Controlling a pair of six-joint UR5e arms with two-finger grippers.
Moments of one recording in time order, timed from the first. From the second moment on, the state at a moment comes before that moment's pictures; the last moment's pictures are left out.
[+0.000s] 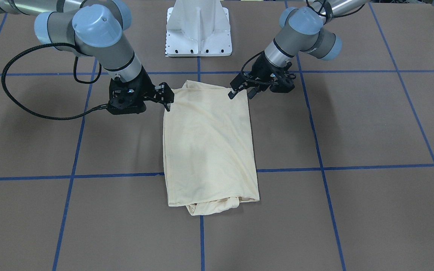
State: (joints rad) left arm -0.41 -1.86 -1.78 -2.39 -1.77 -1.81; right arm 0.65 -1.03 1.82 -1.48 2.05 1.23
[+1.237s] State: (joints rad) left arm -0.33 -1.83 -1.77 -2.34 -1.75 -1.84; right arm 0.64 -1.03 1.84 -1.48 2.06 1.25
